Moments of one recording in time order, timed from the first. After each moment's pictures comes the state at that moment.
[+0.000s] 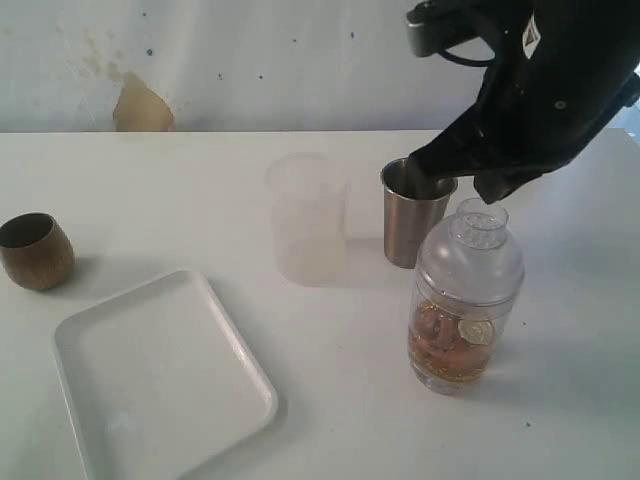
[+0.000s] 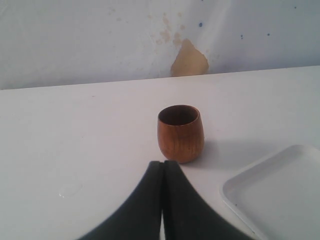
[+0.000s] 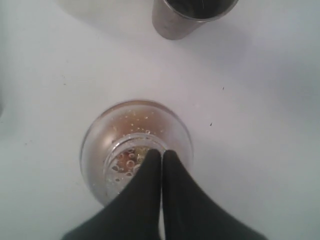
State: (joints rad) left arm 0.06 0.01 0.00 -0.04 0.26 0.13; right arm 0.44 1.46 -1.39 -0.19 1.22 0.15
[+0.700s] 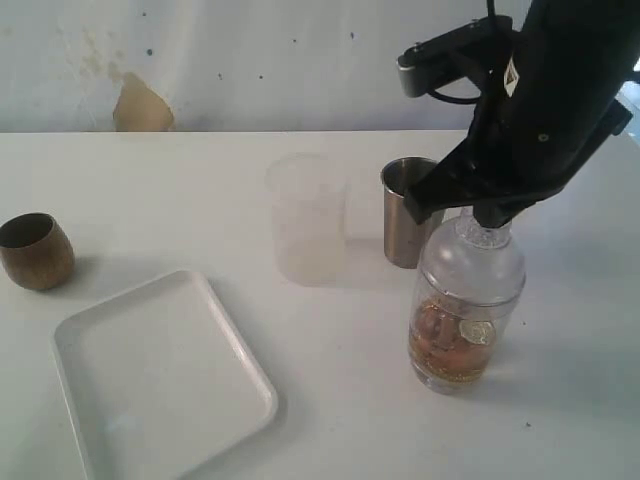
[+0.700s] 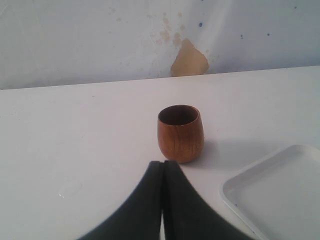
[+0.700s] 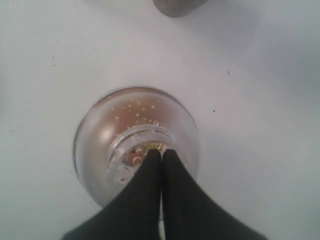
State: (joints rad) left arm 0.06 0.01 0.00 -0.04 0.26 0.13; right arm 0.44 1.50 -1.35 -0.20 1.22 0.15
